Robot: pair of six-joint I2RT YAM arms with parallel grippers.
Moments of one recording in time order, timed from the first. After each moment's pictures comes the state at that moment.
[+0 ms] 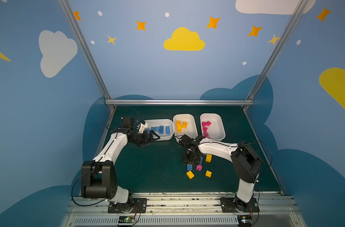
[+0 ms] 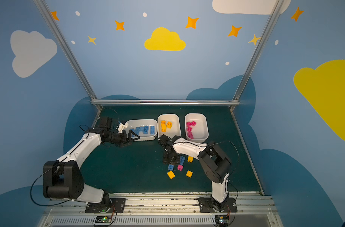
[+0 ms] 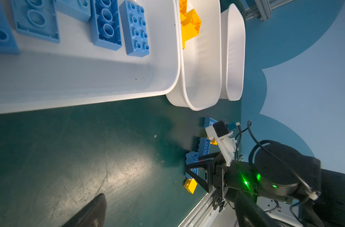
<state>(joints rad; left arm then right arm) 0.00 1.48 1.08 -0.75 0.79 -0.24 0.88 1.89 1.24 -0.86 -0.11 0.88</state>
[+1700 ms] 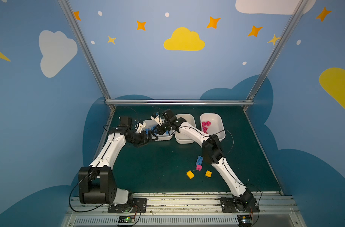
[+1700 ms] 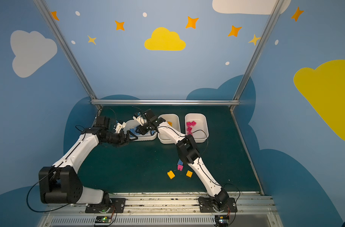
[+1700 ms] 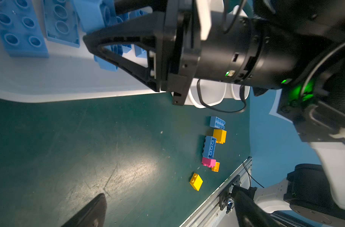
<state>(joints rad) 0.01 1.43 1.11 -0.83 0.73 -0.21 0.80 2.63 2.41 -0.53 -0.46 -0.02</state>
